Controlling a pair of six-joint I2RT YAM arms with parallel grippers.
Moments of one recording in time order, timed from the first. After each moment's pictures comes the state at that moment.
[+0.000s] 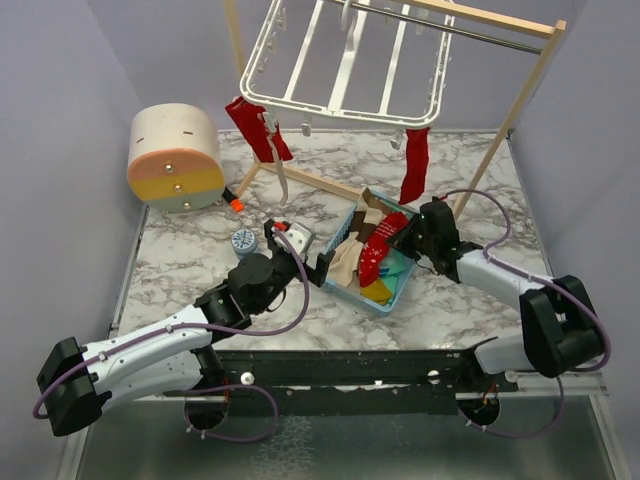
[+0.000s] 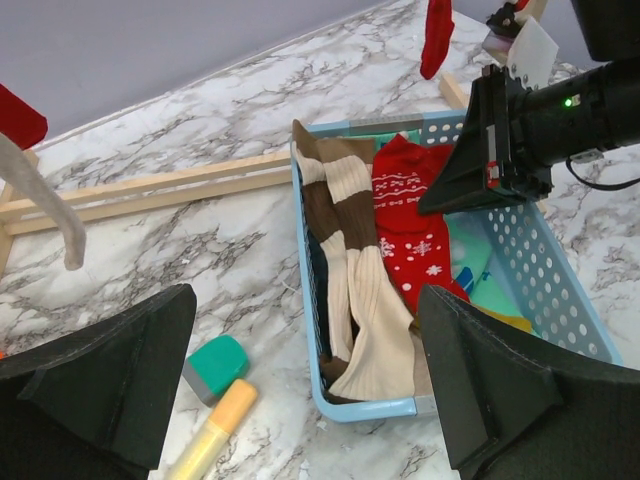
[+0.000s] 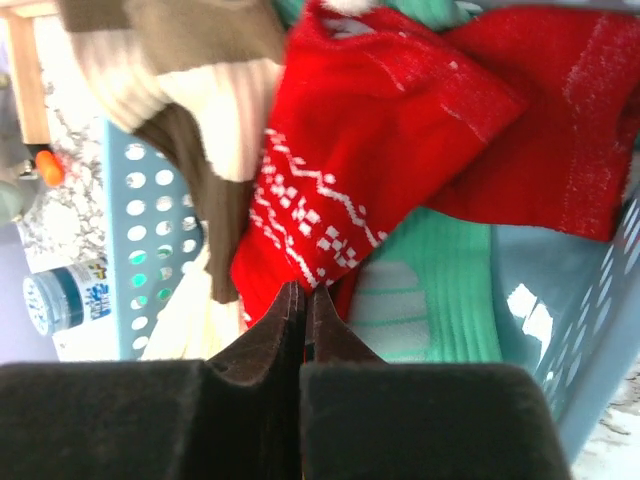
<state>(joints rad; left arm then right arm) -0.99 0.89 0.54 0.29 -0.35 0.01 0.37 1.40 0.65 0.06 -0.04 0.92</state>
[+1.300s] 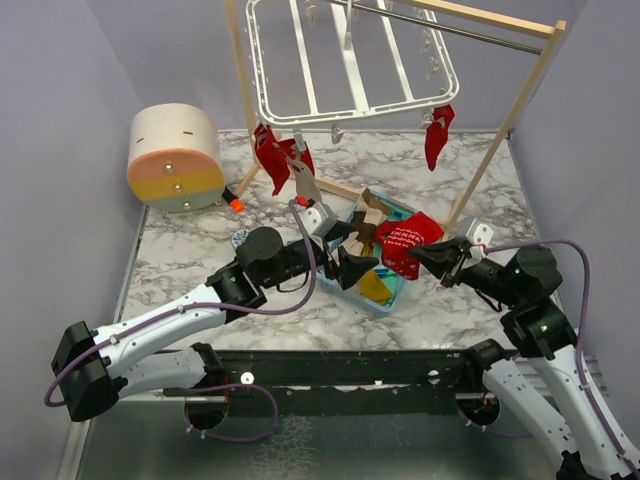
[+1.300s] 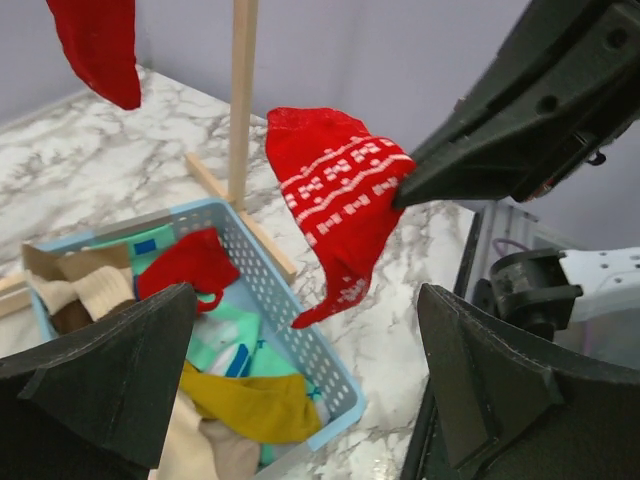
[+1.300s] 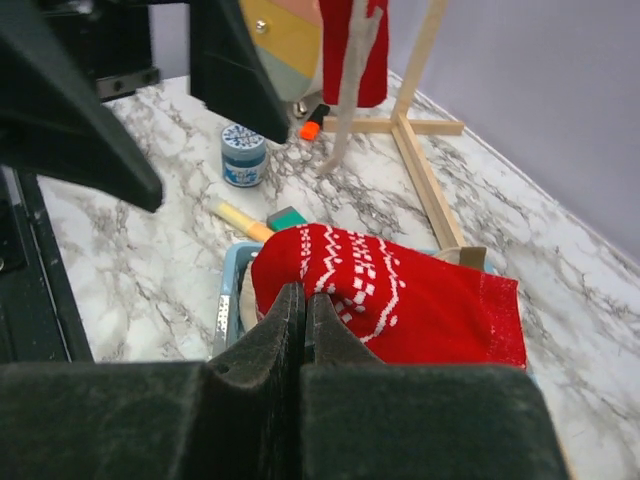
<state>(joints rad) -0.98 1.02 0.77 0.32 0.13 -0.16 0.38 0.50 0.69 -0.19 -0.59 -0.14</state>
